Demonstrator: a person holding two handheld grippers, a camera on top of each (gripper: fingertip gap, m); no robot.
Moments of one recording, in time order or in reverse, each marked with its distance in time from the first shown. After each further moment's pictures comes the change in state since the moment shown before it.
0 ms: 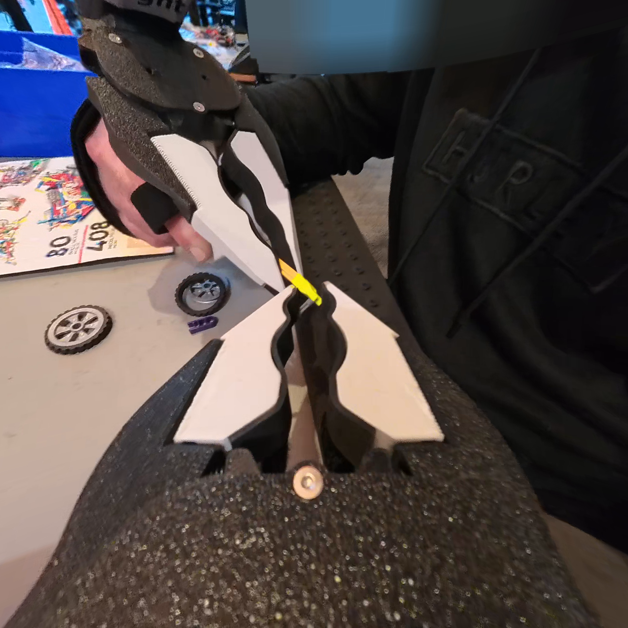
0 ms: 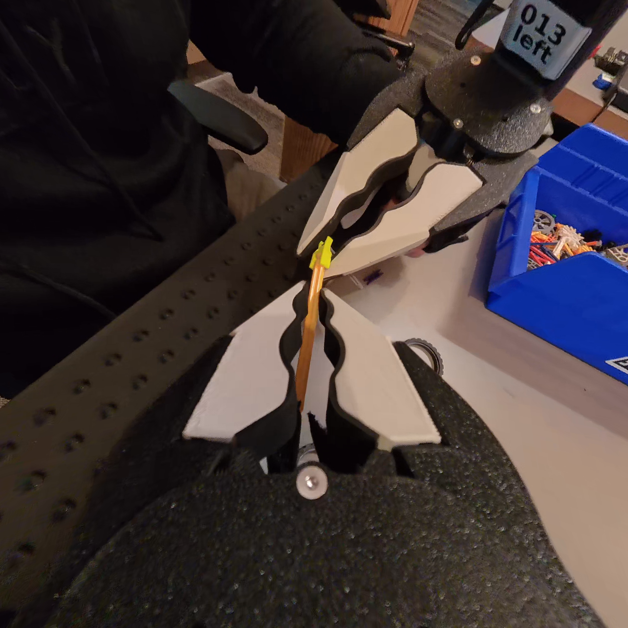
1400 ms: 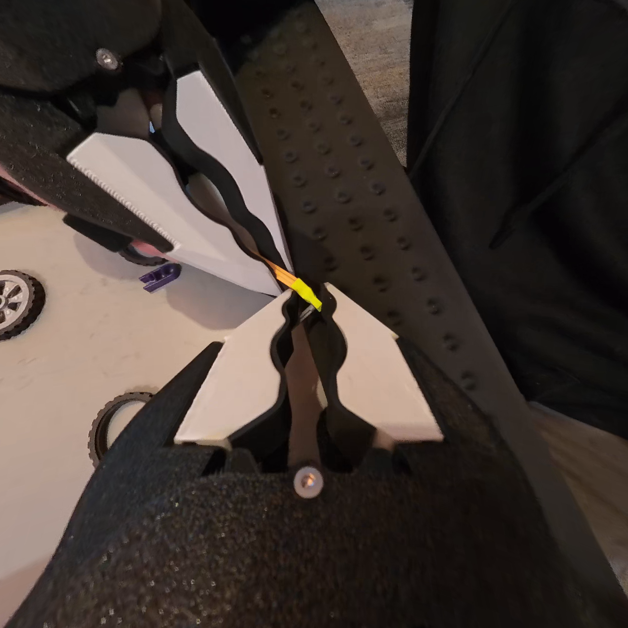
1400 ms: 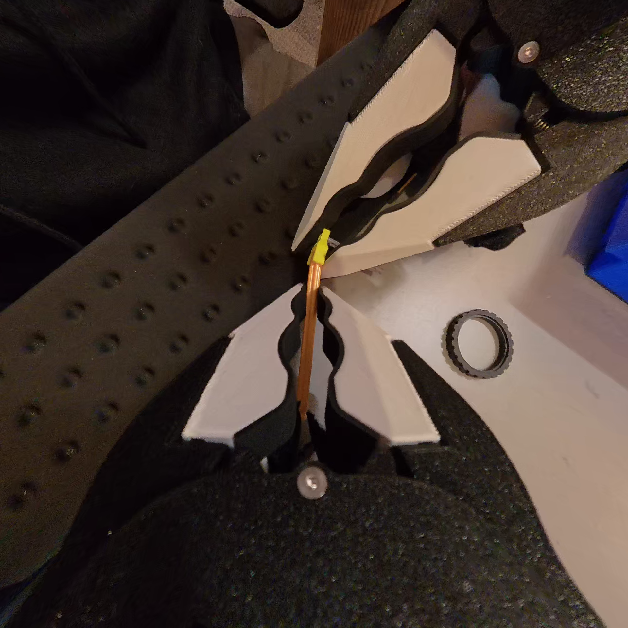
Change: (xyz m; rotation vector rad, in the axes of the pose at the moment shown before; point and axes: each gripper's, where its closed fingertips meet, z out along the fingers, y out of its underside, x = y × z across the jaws) left arm 0.002 0.065 0.026 -0.365 0.043 0.118; right arm -0.019 0.058 0.032 -0.246 -0.116 -0.029
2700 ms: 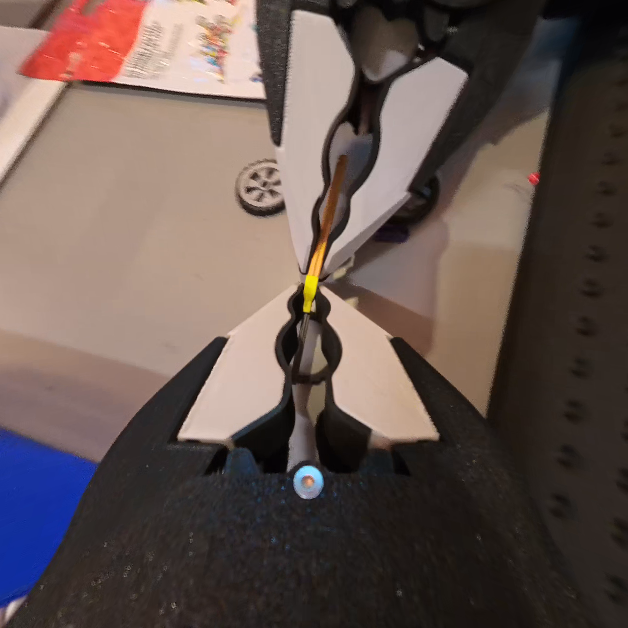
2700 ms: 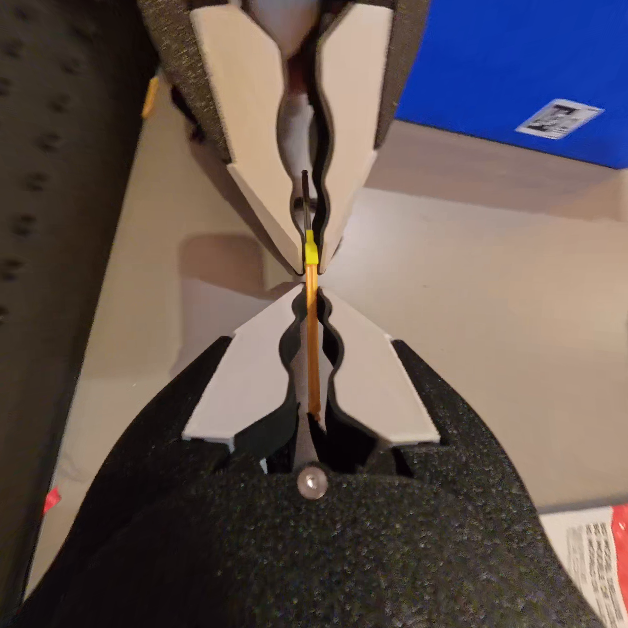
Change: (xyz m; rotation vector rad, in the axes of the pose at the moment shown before) left arm -0.117 0.031 -0.040 -0.065 -0.575 -0.360; right arm 0.094 0.053 -0.042 -0.169 0.493 0.379
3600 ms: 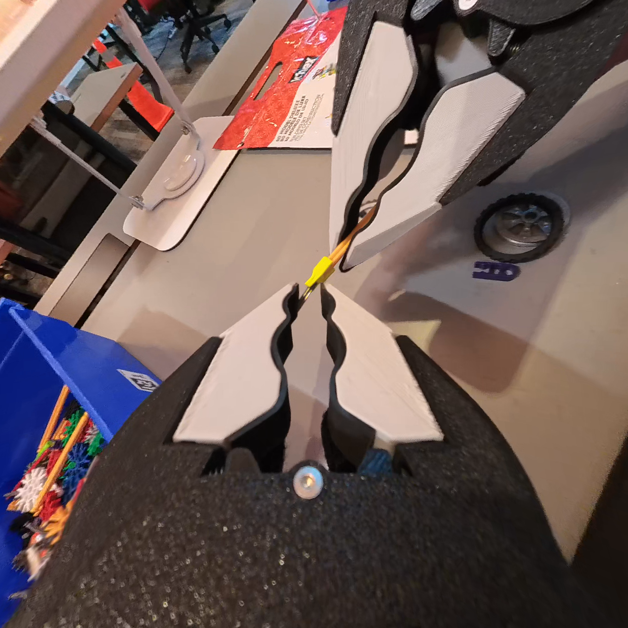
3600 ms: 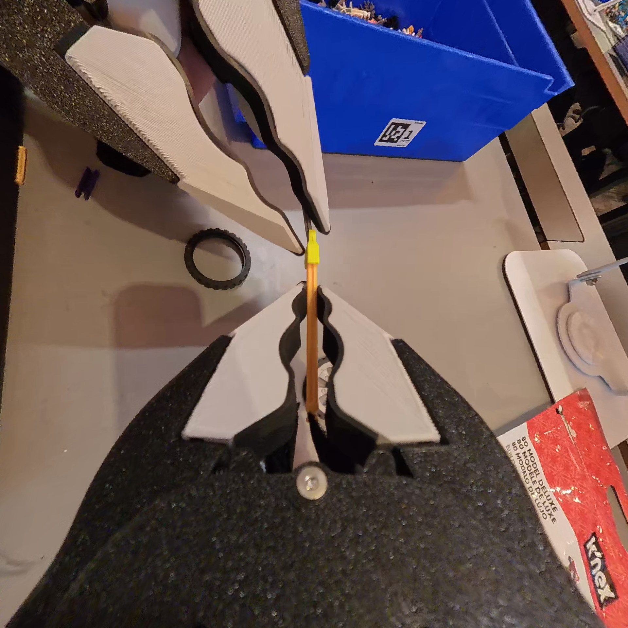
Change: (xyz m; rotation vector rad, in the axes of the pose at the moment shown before) left arm -0.050 -0.027 -0.020 0.054 -0.378 0.110; right arm 0.047 -0.010 -0.018 0.064 0.267 0.108
